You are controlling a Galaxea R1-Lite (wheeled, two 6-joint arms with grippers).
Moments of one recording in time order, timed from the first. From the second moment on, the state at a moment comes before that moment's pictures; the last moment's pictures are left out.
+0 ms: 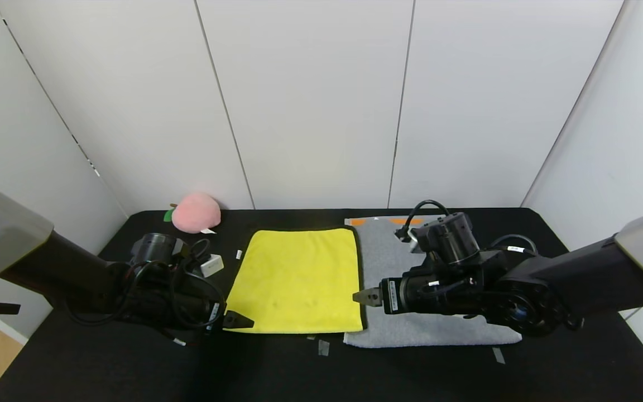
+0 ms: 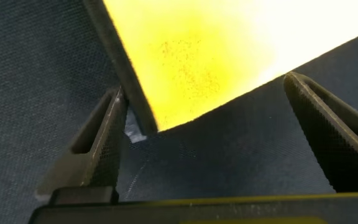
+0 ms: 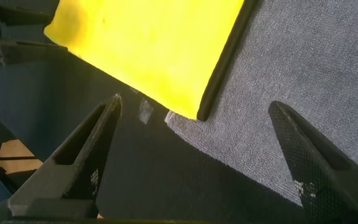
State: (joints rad) left arm -0.04 2.09 -0.95 -0.07 -0.41 0.14; right arm 0.57 2.08 -1.11 -0.30 0.21 0.39
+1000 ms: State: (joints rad) left arm -0.05 2.10 -0.94 -0.07 -0.43 0.14; right arm 0.56 2.08 -1.12 -0.30 0.21 0.41
